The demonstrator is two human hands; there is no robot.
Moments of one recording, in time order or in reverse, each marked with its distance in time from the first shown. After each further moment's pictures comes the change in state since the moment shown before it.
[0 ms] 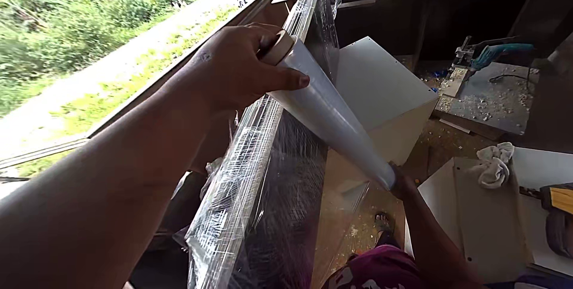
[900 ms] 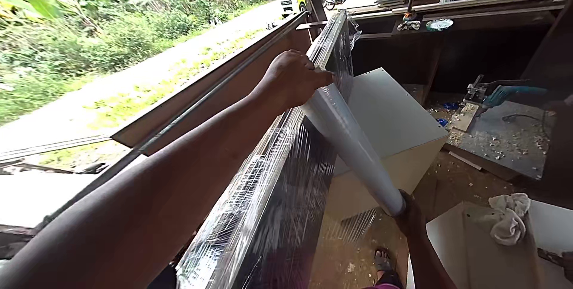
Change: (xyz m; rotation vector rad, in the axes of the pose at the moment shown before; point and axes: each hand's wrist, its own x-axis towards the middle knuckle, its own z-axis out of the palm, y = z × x) left_hand 0.078 0.002 0.019 0.118 0.069 -0.234; right_hand 0.018 -0.006 -0.012 0.200 -0.001 -0.229
